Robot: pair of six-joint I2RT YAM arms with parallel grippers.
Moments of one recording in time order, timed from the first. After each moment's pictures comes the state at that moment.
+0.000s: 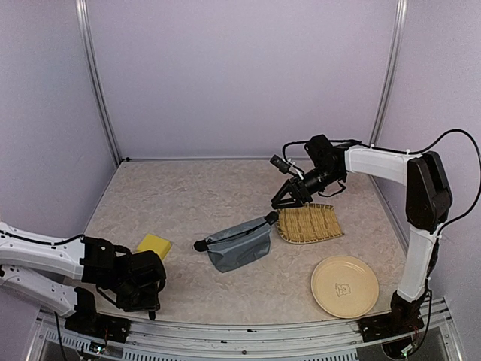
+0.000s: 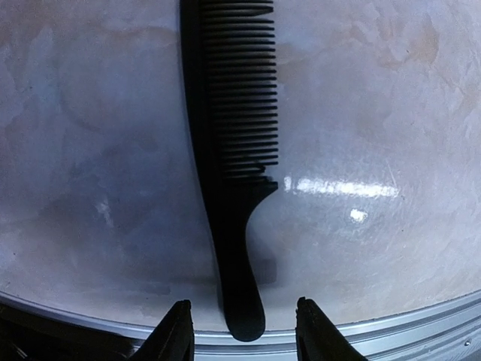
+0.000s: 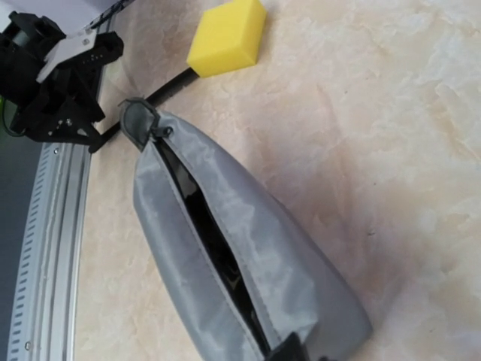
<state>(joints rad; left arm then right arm) -1.18 1.12 0.54 -0.87 -0.07 -1.31 0.45 1.93 1.53 -0.74 -1.02 -0.51</state>
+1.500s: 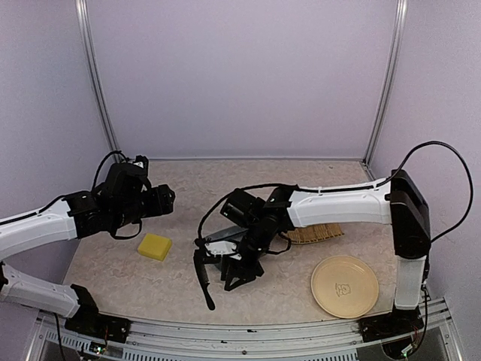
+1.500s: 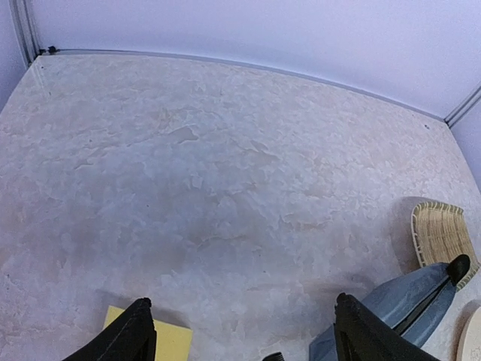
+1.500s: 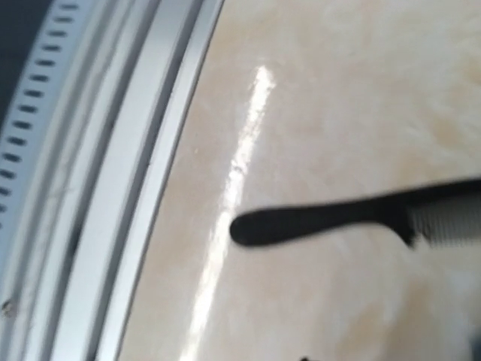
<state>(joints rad) -0.75 1.13 0.83 -0.31 -0.45 -0.59 1.08 1.96 1.52 -0.73 -0.59 -0.59</state>
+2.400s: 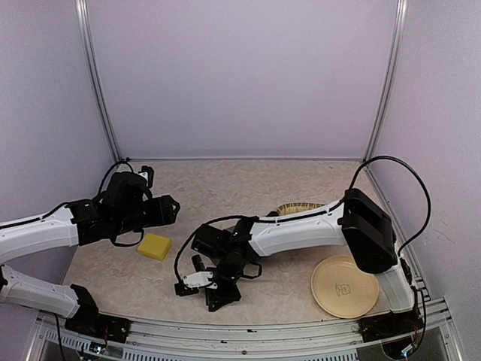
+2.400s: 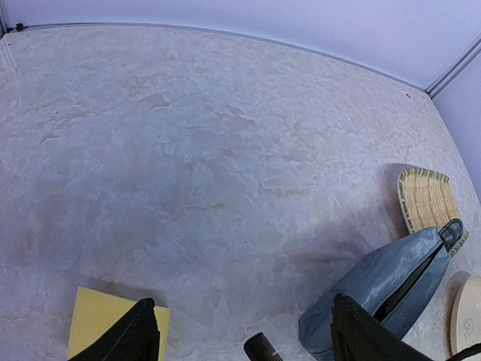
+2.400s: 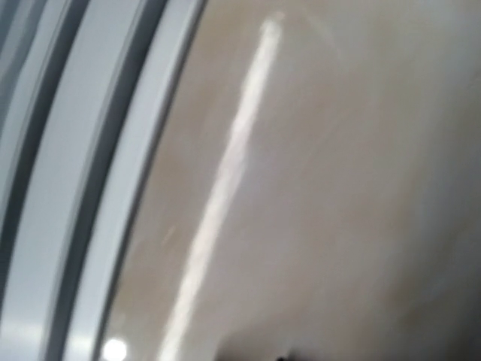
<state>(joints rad) -0.74 1.11 0.74 -0.25 -0.32 -0.59 1.23 2.26 1.70 -0.70 -0.47 -0.56</state>
